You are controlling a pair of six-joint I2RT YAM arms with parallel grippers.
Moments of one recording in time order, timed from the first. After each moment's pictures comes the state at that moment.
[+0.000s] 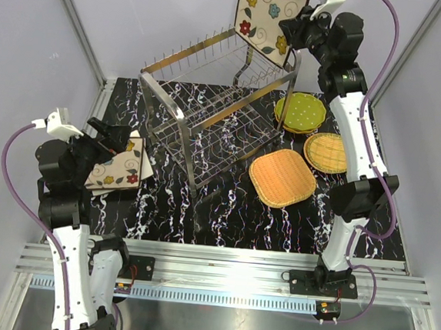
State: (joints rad) left arm 0.28 0.63 0.92 -0.44 0.37 -0.60; right arm 0.25 1.96 2.31 -0.21 -0.28 0.15
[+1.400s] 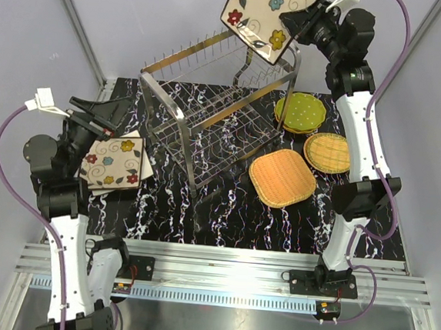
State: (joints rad) left arm 0.28 0.69 0.96 -0.01 0.61 -1.06; right arm 0.22 1.97 2.37 -0.21 -0.35 0.53
